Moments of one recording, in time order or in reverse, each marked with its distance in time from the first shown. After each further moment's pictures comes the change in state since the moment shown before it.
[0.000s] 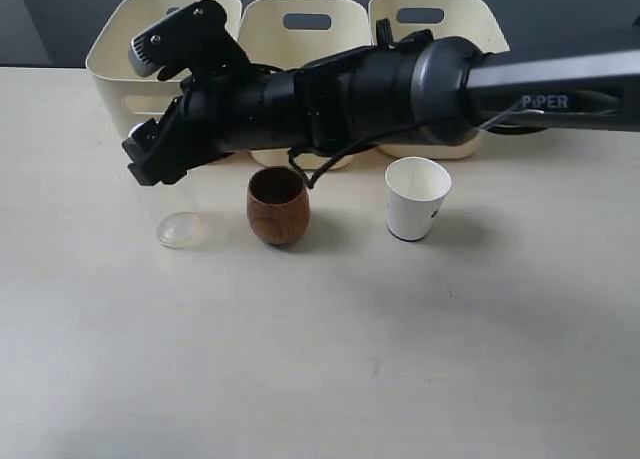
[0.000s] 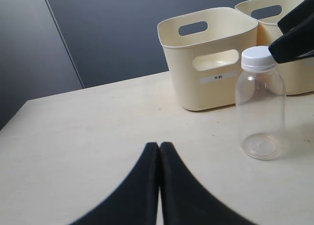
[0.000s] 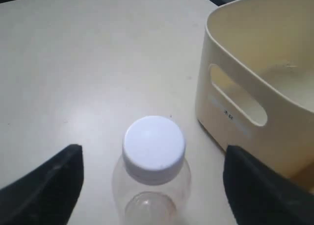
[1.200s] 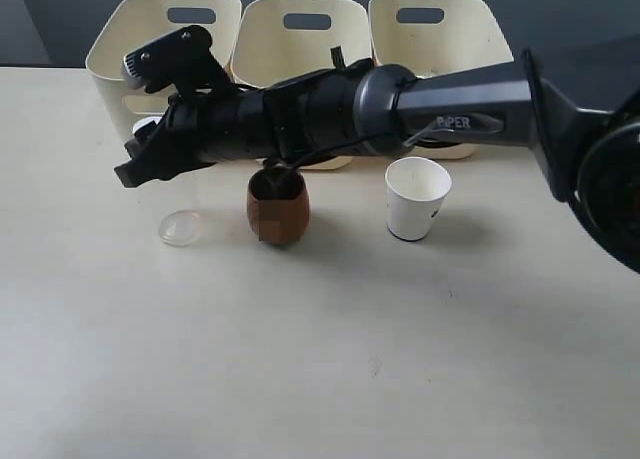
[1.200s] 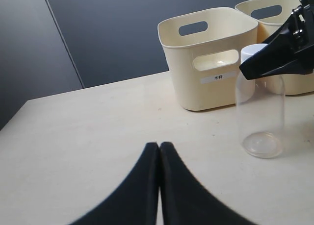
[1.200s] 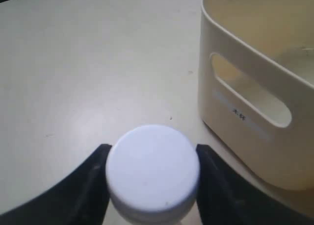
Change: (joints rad) left arm 0.000 0.000 0.000 0.000 0.000 0.000; right arm 0.000 0.174 -0.158 0.002 -0.003 0.086
